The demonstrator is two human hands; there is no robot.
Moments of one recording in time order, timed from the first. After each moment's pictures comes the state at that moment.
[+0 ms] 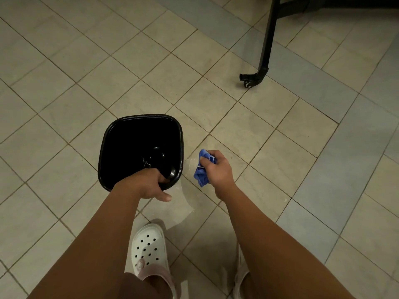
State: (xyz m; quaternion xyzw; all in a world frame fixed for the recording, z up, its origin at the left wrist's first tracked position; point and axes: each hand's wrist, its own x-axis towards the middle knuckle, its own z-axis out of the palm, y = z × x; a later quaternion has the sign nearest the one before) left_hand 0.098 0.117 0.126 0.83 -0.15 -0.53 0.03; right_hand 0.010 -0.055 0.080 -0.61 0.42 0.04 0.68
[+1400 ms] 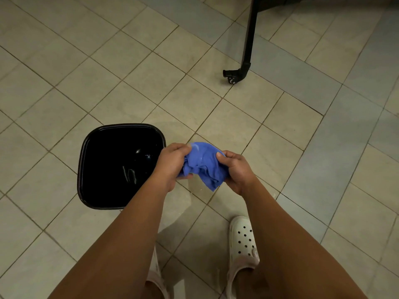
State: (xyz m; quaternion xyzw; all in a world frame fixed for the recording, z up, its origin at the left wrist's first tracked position) left_hand 0.074 0.011 0.118 0.70 0.14 -0.42 0.56; right_hand -0.022 -0.131 0.080 -0.46 0.40 0.06 0.79
